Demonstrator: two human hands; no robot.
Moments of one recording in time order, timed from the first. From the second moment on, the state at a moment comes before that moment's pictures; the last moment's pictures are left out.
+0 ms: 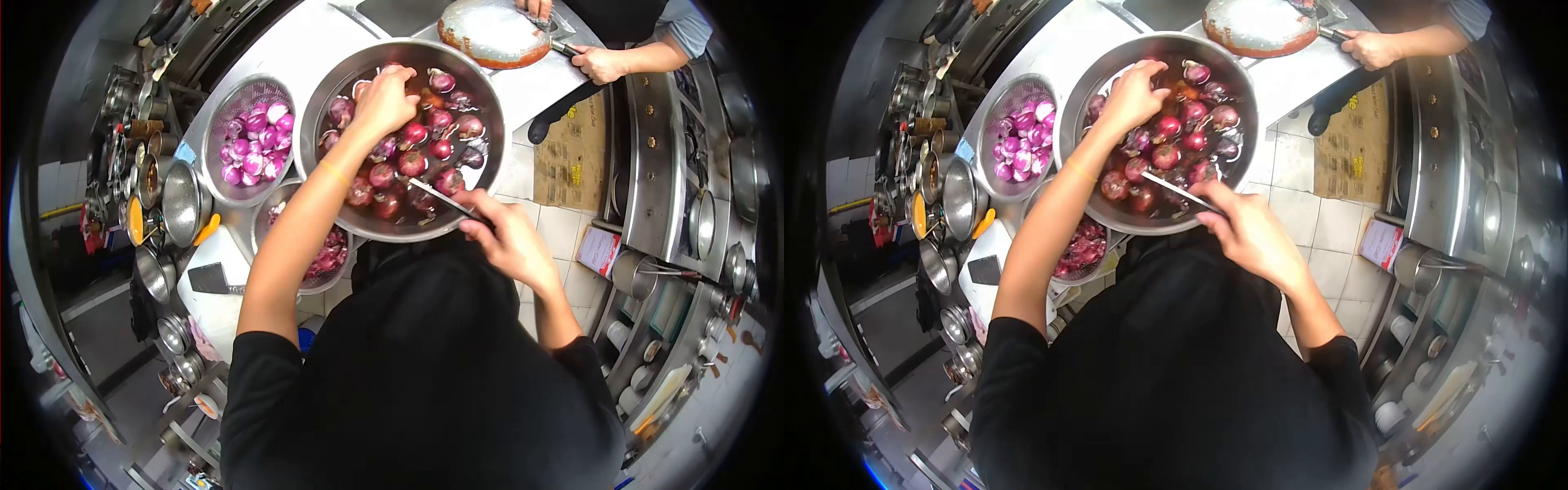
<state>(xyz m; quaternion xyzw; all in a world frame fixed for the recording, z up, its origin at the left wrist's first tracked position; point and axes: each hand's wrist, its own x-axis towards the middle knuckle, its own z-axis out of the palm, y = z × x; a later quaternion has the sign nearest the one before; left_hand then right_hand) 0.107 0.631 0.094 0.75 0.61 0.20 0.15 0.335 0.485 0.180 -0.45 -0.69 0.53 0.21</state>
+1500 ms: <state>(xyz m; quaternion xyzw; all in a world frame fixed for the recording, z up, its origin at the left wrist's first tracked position) -0.018 0.337 0.135 0.18 0.39 0.78 0.45 0.119 0.442 0.162 -0.25 -0.72 0.63 0.13</state>
